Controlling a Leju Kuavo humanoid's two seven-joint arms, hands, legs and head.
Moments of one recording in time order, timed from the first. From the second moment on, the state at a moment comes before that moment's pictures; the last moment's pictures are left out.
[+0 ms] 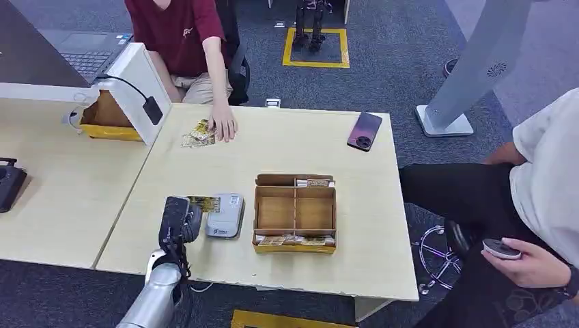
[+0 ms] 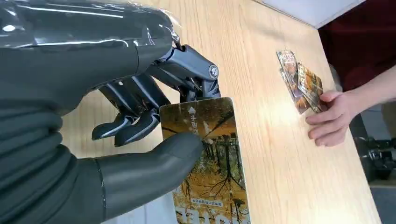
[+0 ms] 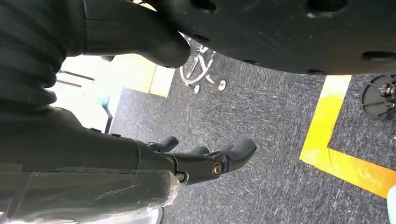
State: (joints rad) left arm -0.26 -0.07 -0.15 -0.97 -0.29 0.43 -0.32; right arm -0.01 0.06 0.06 -0.18 0.17 -0.01 0.17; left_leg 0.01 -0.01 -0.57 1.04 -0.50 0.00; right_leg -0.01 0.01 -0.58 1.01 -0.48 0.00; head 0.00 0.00
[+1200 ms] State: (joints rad) left arm -0.39 -0.05 -0.32 -0.68 -0.78 0.63 -0.10; right arm -0.01 0.06 0.04 -0.17 0.19 -0.01 0.17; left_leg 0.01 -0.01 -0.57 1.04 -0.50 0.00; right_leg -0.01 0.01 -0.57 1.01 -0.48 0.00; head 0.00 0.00
